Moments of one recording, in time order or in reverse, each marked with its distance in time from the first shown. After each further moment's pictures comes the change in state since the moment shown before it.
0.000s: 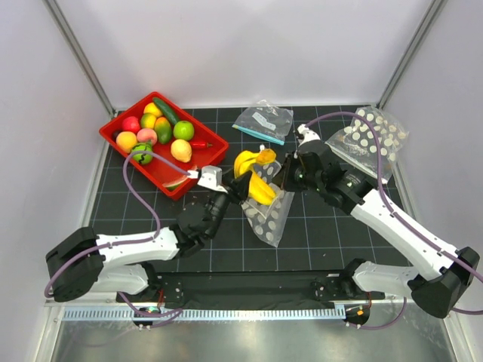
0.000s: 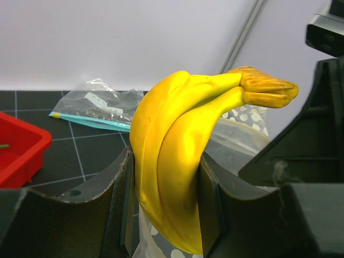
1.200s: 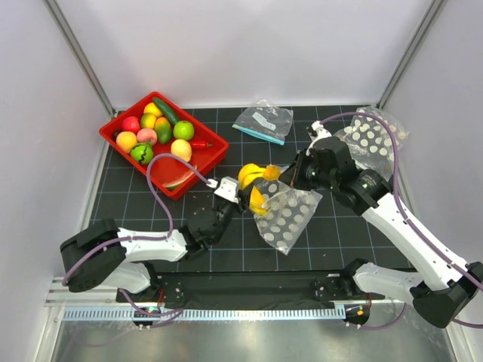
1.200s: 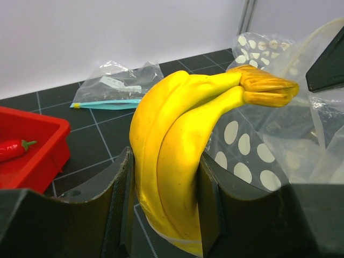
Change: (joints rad) left arm -0.016 0.125 -0.066 0.089 0.037 0.216; right arm -0.095 -0.060 0.018 -0.043 -0.112 0.030
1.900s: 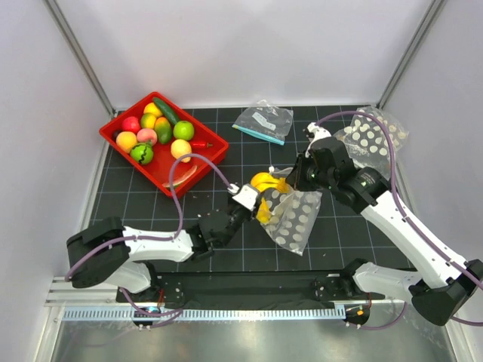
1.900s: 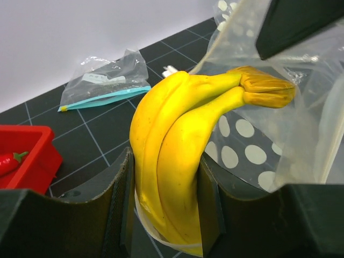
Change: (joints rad) left arm -0.067 0.039 0.058 -0.116 0.034 0.086; right arm -0.002 0.010 0.014 -0.071 0.080 -0.139
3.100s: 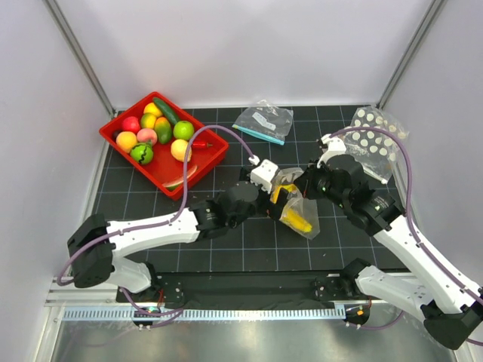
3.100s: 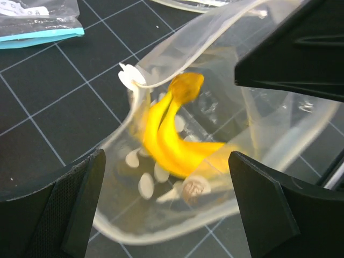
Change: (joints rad) left arm 0.026 0.027 0.455 -0.842 0.186 -0.373; right arm 0.000 -0.199 -0.184 0.145 0.063 -0.074
